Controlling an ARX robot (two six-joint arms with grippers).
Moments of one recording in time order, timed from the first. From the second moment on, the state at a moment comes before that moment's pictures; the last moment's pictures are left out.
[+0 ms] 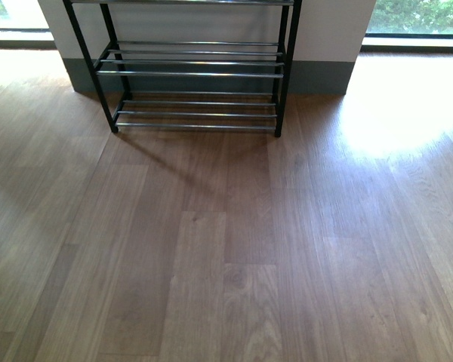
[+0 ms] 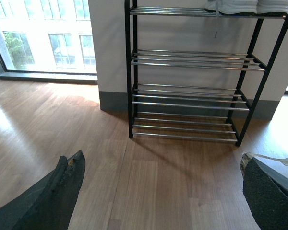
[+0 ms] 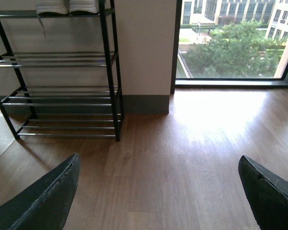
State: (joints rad) left arm 0.00 0.02 0.01 0.00 0.00 0.00; right arm 0.00 0.00 0.02 0.00 0.00 0.00
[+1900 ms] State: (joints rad) left arm 0.00 0.02 0.01 0.00 0.00 0.00; right arm 0.00 0.00 0.02 0.00 0.00 0.00
